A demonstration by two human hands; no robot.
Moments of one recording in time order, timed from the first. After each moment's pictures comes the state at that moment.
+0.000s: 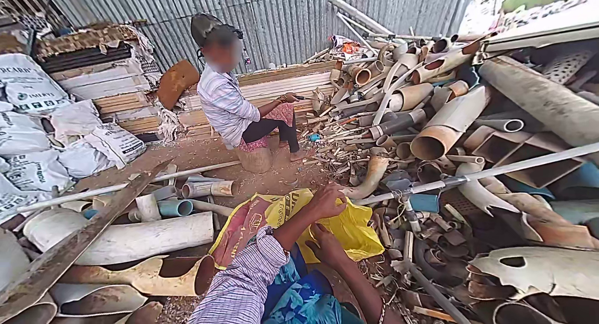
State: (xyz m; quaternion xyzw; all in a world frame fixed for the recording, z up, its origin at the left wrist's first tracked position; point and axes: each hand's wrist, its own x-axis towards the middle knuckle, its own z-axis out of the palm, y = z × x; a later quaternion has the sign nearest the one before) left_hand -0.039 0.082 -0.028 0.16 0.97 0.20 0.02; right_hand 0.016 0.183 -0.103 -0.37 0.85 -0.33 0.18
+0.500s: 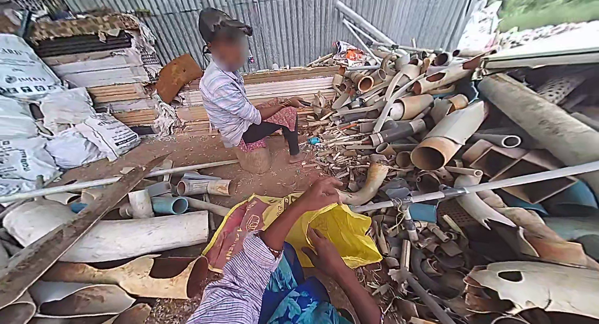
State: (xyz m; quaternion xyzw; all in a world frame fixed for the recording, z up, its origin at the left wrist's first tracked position) left_hand -0.027 0.039 -0.009 0.17 0.88 0.43 -0.04; right_hand 0.022 0.172 -0.099 -0.39 0.84 -0.34 0.17
